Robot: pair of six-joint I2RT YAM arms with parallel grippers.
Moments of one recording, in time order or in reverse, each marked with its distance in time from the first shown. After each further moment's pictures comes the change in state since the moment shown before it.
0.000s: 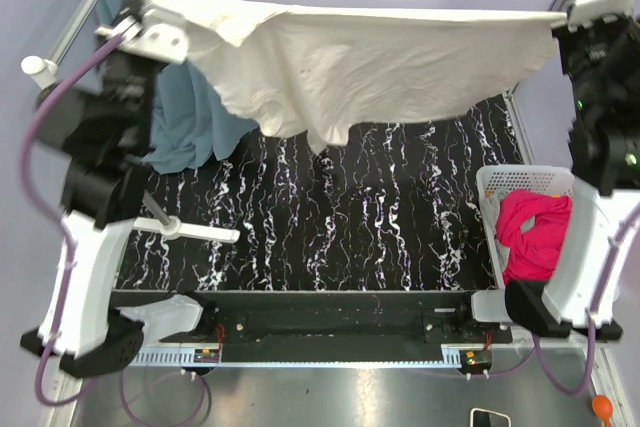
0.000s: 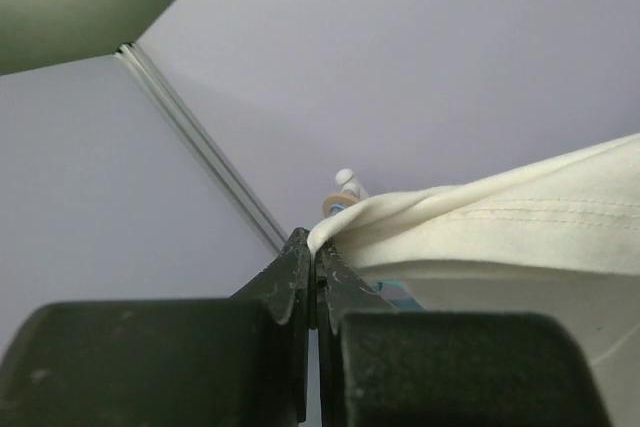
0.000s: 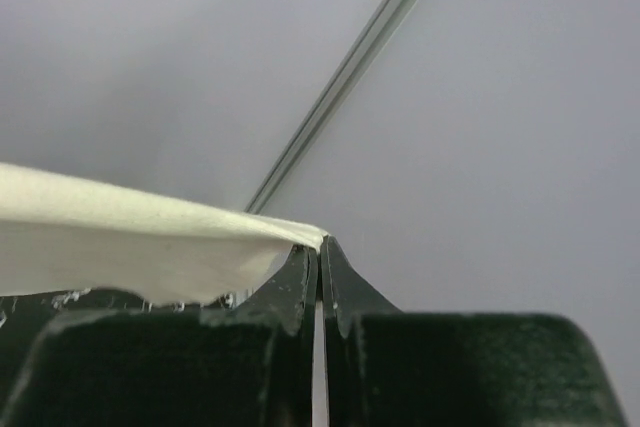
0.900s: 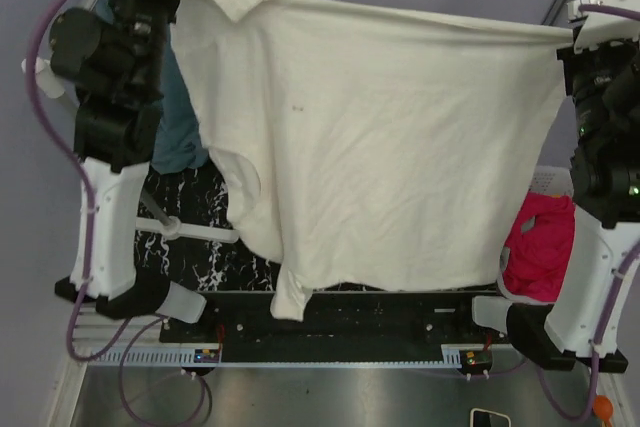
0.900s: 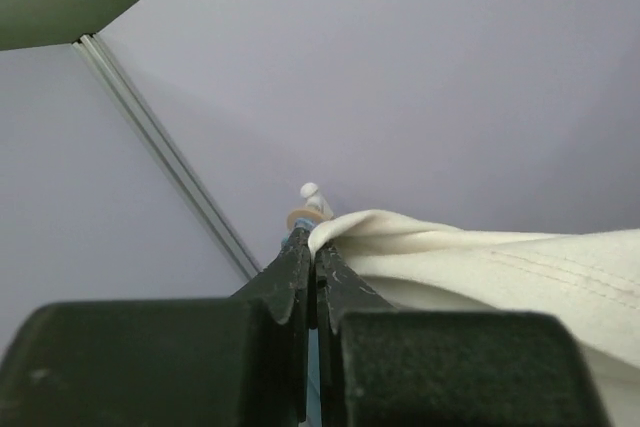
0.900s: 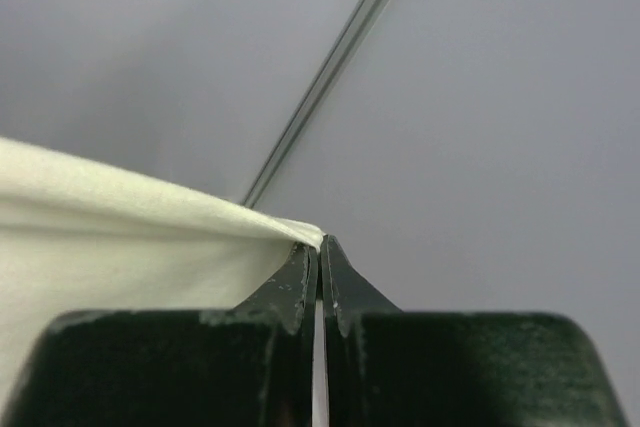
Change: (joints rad) left arm 0.027 0.061 0.226 -0.196 0.065 -0.175; right arm -0.001 -0.258 -0.235 -0.008 -0.006 0.027
